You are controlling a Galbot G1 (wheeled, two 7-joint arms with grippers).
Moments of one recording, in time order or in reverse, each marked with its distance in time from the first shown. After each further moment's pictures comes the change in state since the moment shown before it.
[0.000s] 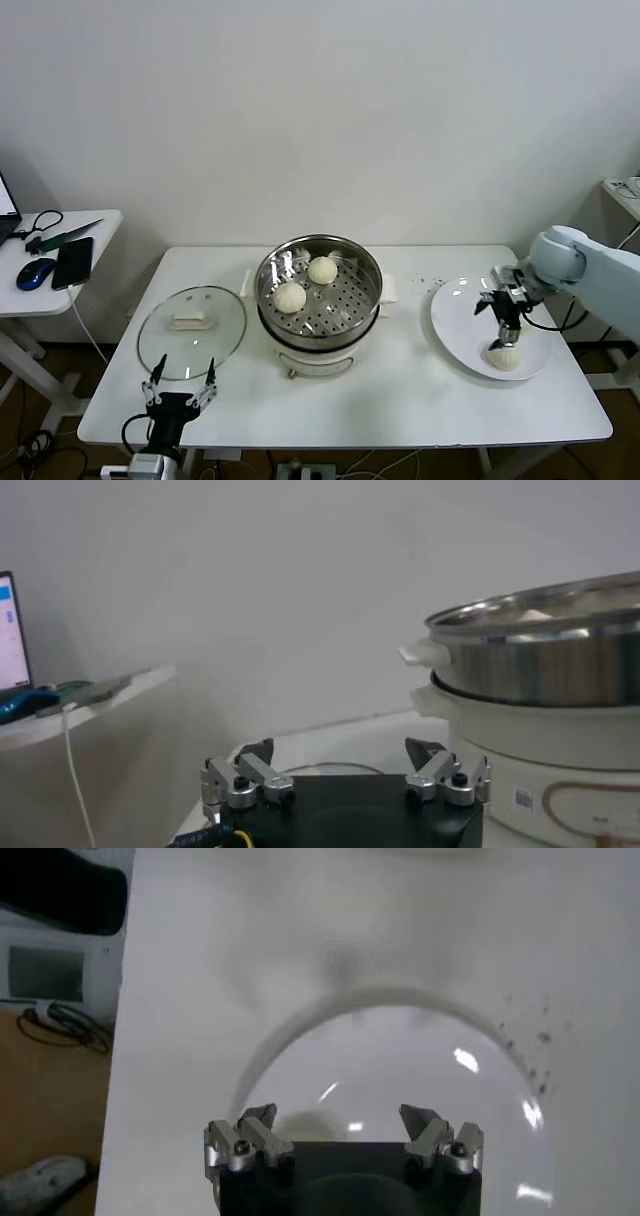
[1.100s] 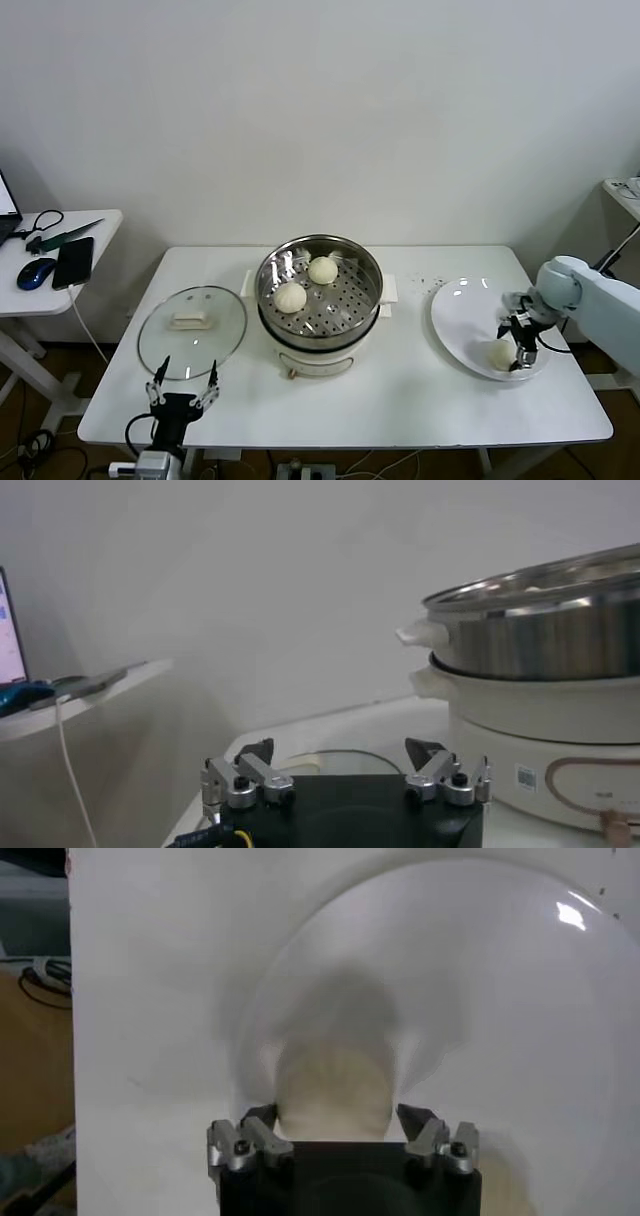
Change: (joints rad) left arm -0.026 -0.002 0.003 0.034 0.036 0.007 -0.004; right arm -0.142 0.089 0.119 -0.190 -0.122 0.052 -0.008
